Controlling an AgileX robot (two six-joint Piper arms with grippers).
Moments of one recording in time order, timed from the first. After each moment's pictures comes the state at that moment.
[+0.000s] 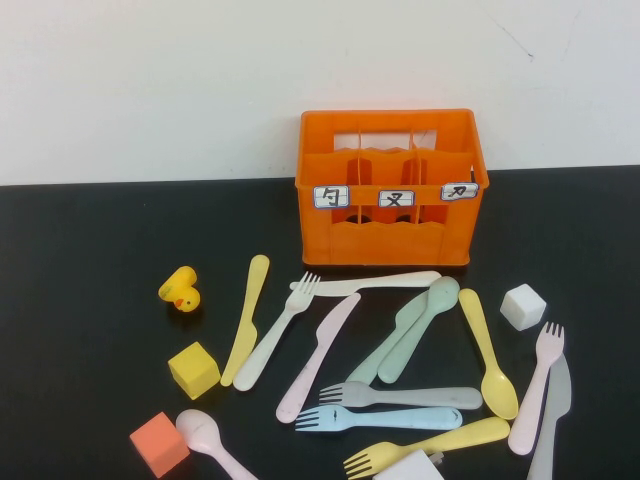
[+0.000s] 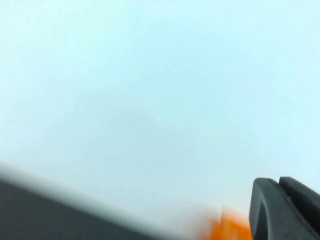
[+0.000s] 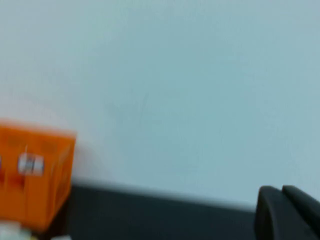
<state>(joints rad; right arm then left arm) -0.01 0.08 -0.34 0.07 0.29 -0.25 0.05 0.22 -0.53 -0.16 0.26 -0.41</state>
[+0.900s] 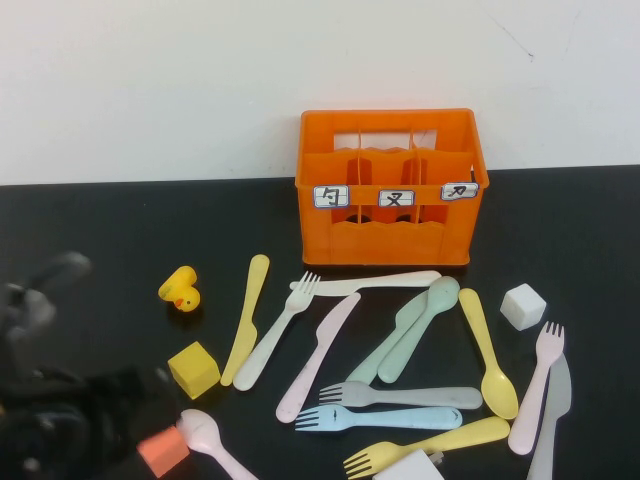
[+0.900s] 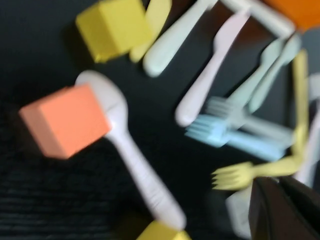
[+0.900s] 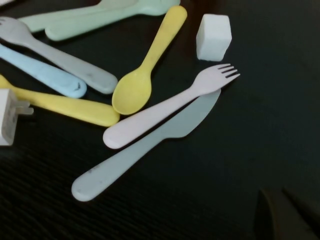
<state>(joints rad) -0.01 0.66 -0.38 0.52 0.63 -0.86 -0.19 0.93 -0.56 -0.69 0.61 -0.17</state>
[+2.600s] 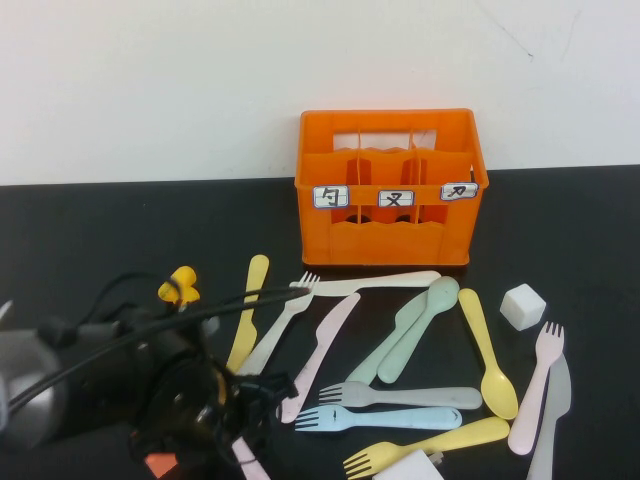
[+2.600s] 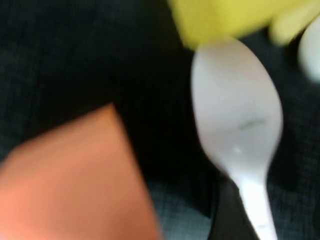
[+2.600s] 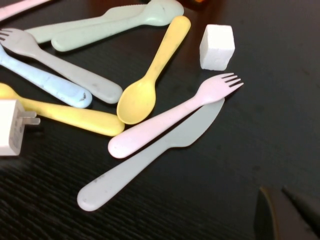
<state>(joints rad) -0.01 0.67 -0.38 0.56 0.62 -0.88 -0.59 1.61 -0.79 0.12 0.48 -1.09</state>
